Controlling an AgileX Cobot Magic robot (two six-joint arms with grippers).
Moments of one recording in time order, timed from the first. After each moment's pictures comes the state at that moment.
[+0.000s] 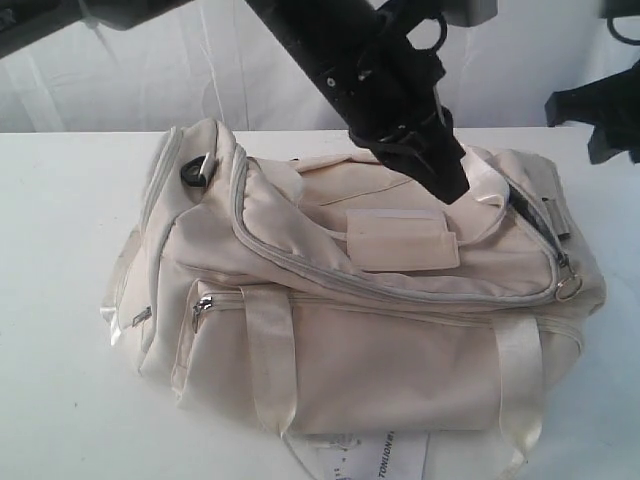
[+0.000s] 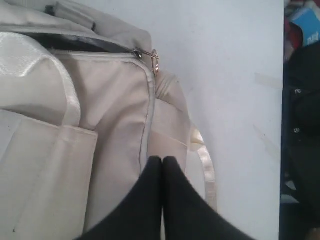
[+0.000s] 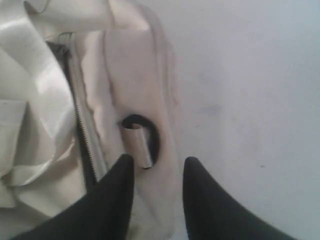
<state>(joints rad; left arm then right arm) -0.77 1.98 -2.06 -0.59 1.26 0.63 0.23 1.47 -1.27 -0.09 0.92 0.14</state>
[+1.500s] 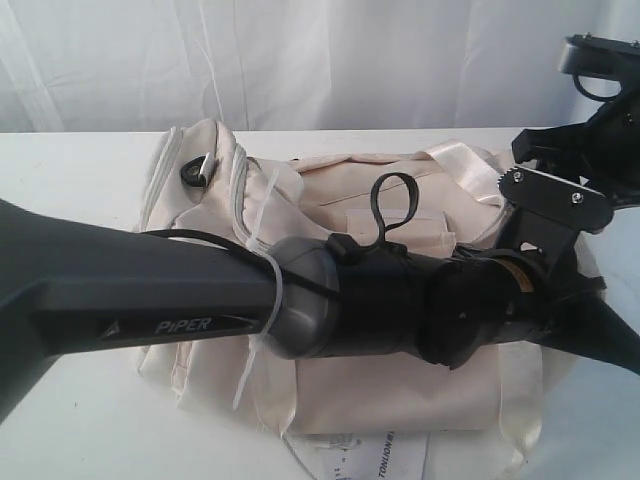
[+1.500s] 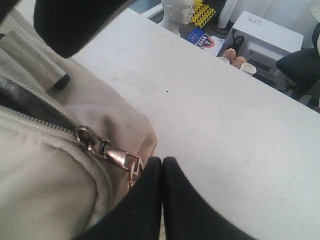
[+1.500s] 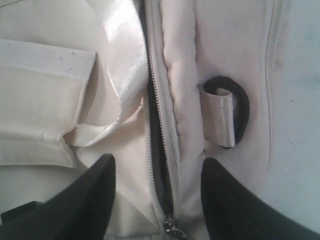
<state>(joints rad) -1.16 2.09 -1.54 -0.52 -0.06 0.27 0.15 1.53 -1.20 0.32 0.95 -0.18</state>
